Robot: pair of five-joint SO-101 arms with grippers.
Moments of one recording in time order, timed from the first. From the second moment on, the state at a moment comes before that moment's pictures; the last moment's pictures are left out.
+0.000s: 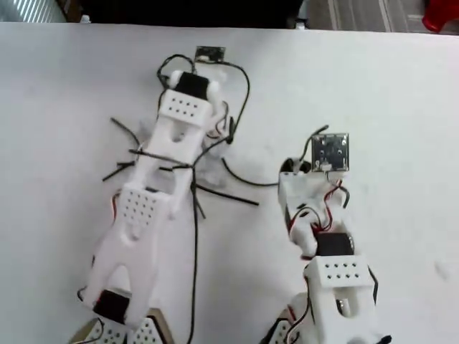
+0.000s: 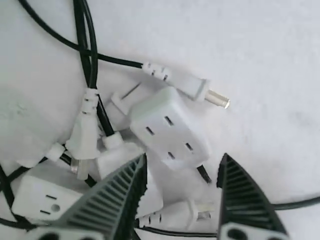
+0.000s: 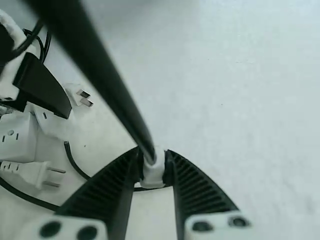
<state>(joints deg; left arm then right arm) 14.3 62.6 -70.8 99.3 16.3 -6.2 -57.4 75.4 23.6 0.5</state>
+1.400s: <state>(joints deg) 14.5 36.4 -76.0 101.9 -26.8 -2.2 -57.4 75.4 23.6 0.5</state>
